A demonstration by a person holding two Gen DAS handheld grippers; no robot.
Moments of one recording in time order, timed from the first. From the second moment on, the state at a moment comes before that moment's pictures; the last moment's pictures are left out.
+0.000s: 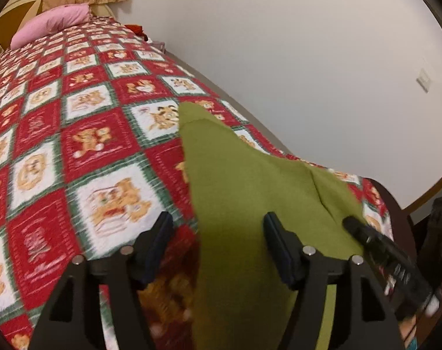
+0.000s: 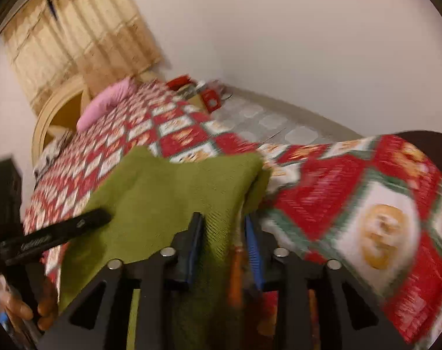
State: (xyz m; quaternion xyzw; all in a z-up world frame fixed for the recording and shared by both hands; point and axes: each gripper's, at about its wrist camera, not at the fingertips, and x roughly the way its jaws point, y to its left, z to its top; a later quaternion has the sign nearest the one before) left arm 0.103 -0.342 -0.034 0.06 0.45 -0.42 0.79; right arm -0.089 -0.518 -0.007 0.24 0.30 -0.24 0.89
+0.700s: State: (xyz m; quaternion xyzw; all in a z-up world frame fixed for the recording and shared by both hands) left arm 0.026 -0.287 -0.066 0.03 0.45 -0.43 0.78; right arm -0.150 -0.432 -0.028 0.21 0.36 -0.21 0.89
